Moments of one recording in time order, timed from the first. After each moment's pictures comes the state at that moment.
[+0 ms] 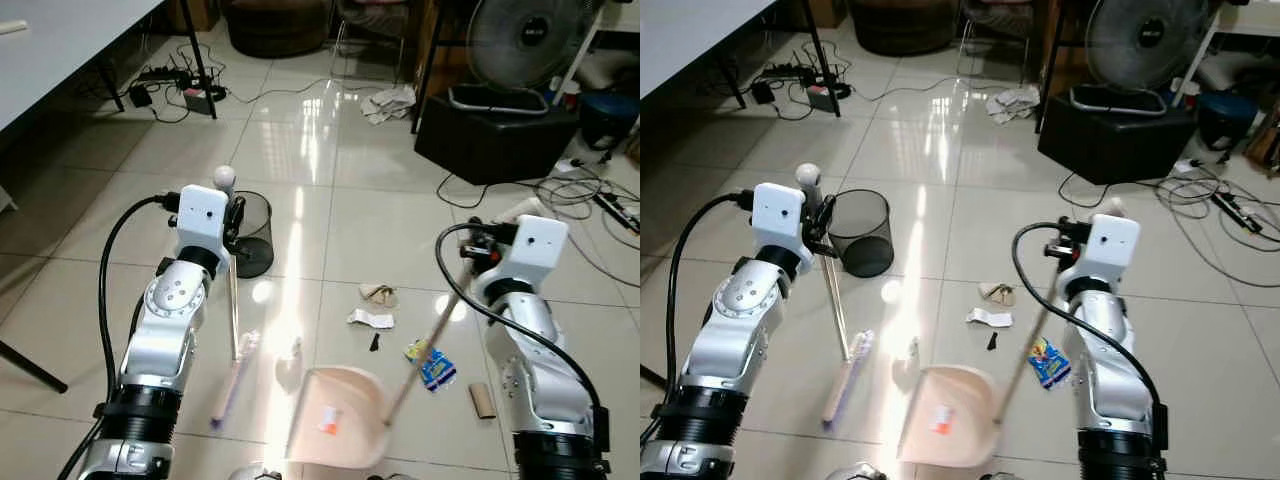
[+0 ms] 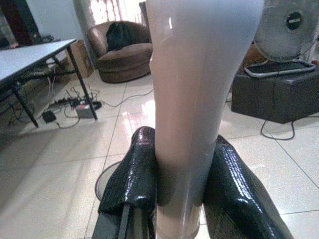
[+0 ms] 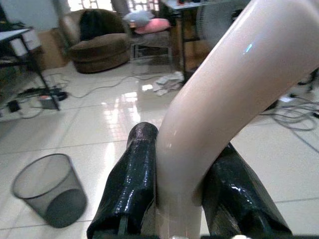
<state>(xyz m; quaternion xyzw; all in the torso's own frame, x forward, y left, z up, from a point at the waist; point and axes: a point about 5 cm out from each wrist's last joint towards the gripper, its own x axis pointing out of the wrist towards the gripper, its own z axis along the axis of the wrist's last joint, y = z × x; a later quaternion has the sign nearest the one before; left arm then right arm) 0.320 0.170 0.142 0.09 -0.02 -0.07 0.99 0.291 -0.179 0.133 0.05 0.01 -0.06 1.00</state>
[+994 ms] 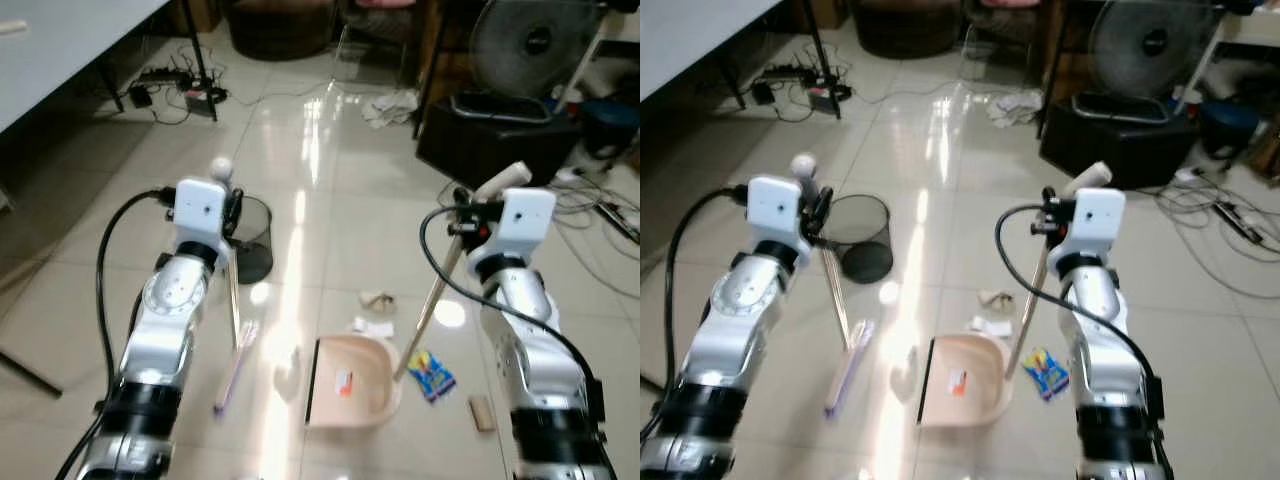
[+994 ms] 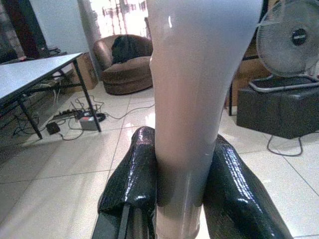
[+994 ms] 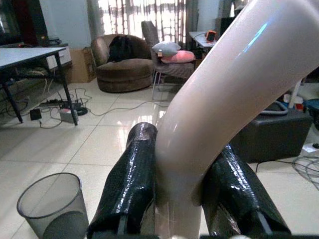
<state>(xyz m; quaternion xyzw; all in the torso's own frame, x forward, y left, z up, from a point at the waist) 0.325 0.165 0.156 0.09 -0.05 -0.07 0.99 0.308 -0.173 0.154 0.01 -0.04 -0.01 1.00</state>
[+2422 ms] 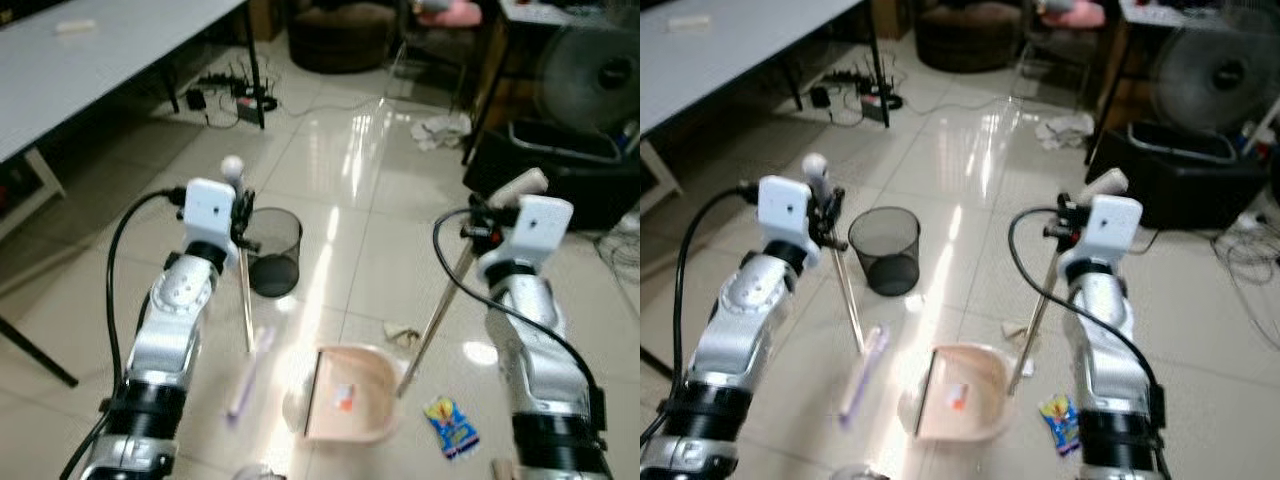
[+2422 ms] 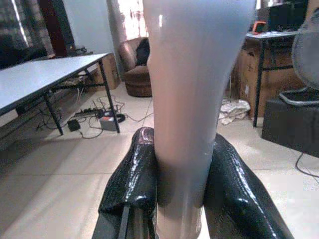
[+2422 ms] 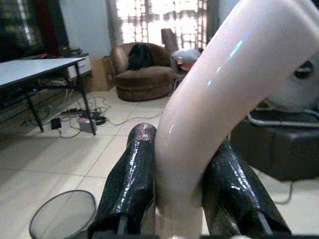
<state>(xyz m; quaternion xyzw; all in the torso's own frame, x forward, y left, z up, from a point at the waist) 0.324 0.166 0.153 0.09 -0.05 -0.08 0.99 0.307 -0.172 0.155 0.03 -0.06 -0.03 1.00</state>
